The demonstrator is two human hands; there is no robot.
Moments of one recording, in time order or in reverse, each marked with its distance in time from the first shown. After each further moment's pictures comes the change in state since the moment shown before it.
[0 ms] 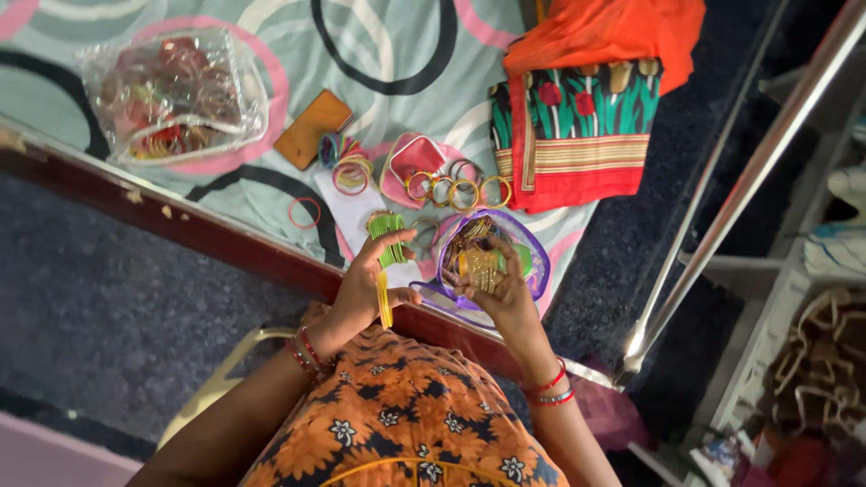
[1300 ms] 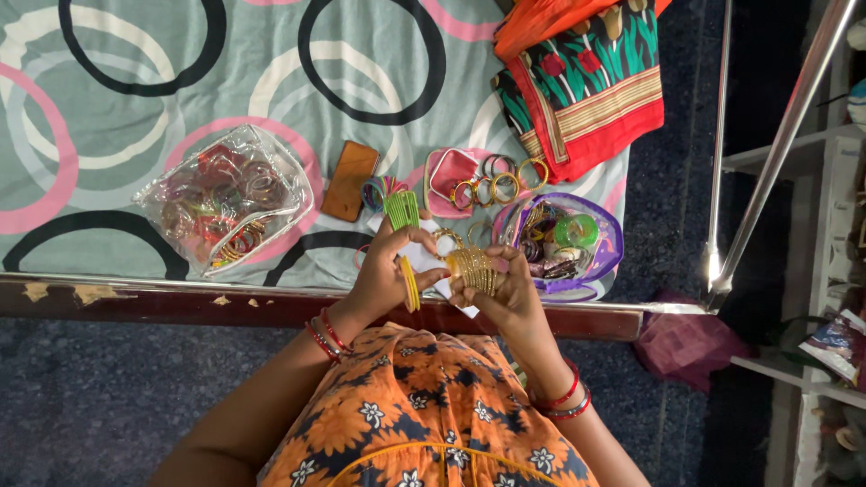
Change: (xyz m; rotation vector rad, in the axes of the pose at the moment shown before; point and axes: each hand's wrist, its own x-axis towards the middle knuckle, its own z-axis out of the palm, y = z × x) left_hand 0.073 0.078 -0.140 0.285 -0.329 0.317; right_hand 0.020 -0.006 0.173 0.205 0.266 -0.065
